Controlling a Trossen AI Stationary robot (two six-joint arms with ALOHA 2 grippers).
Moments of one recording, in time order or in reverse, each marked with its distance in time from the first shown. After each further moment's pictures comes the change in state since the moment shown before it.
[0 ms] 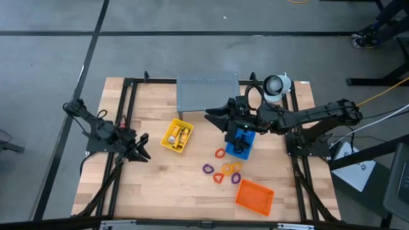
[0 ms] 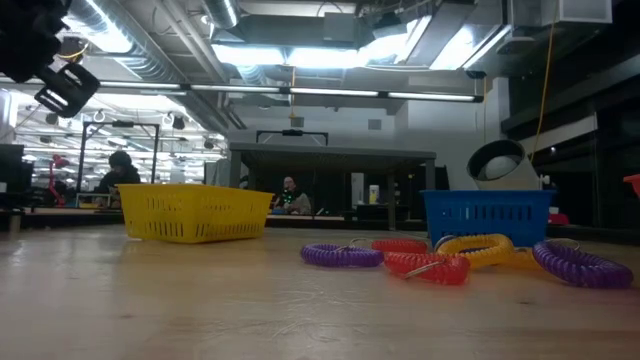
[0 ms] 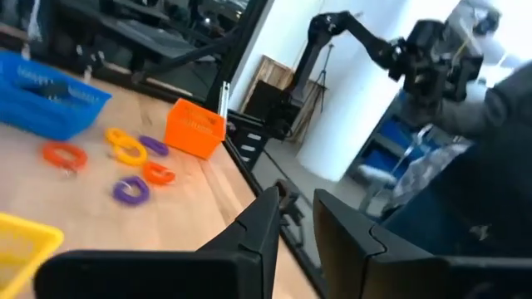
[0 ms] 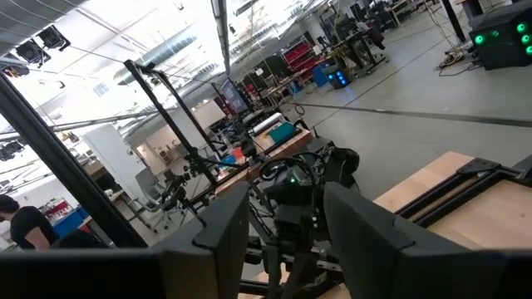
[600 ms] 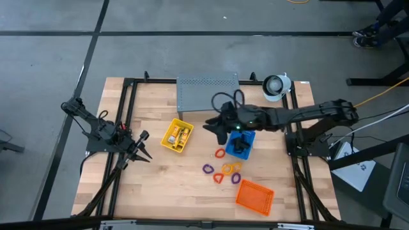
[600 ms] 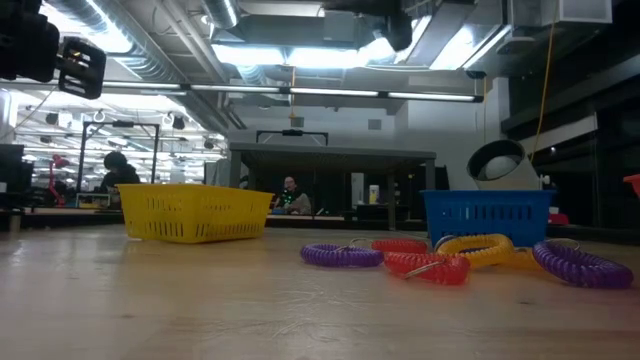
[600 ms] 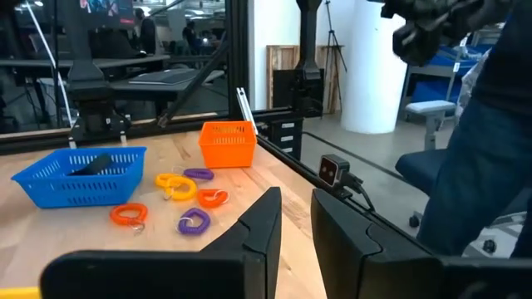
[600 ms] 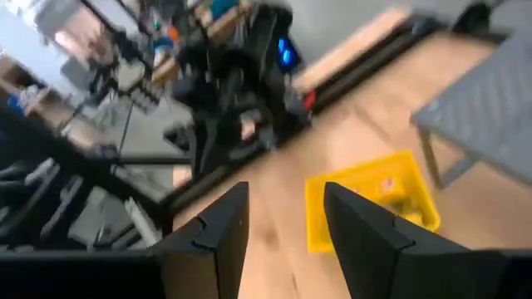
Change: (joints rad) left arm 0.000 0.057 -0.002 0.002 -0.009 0.449; right arm -0.079 0.053 -0.001 -0.402 -0.175 0.112
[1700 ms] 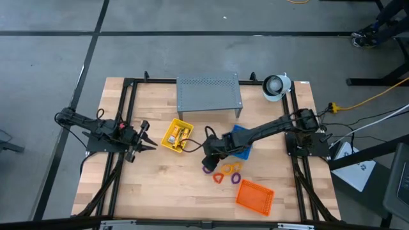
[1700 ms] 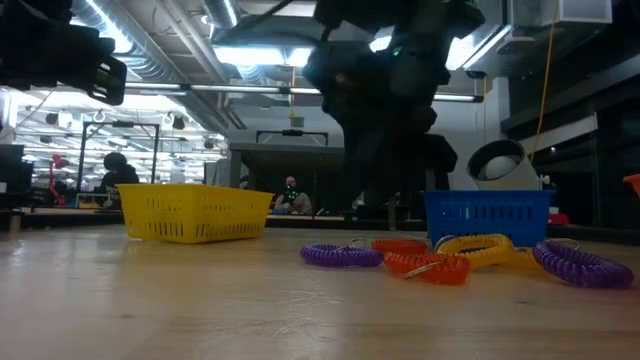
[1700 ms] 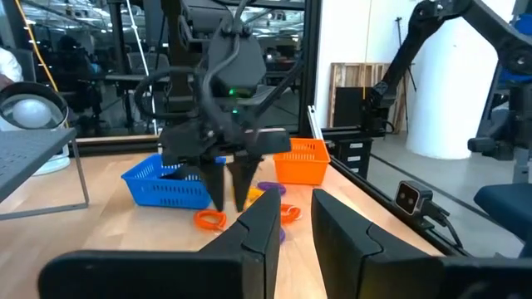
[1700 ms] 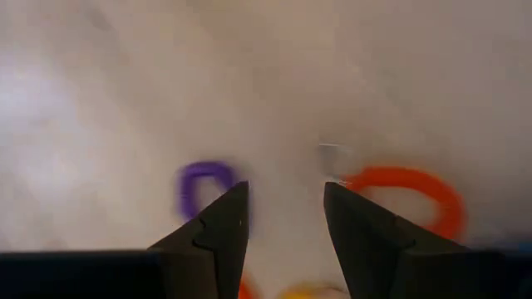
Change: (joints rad) left arm 0.249 -0.070 -0.002 0.000 0.024 0.002; right arm 0.095 0.506 0.181 -0.537 -0.135 0.263
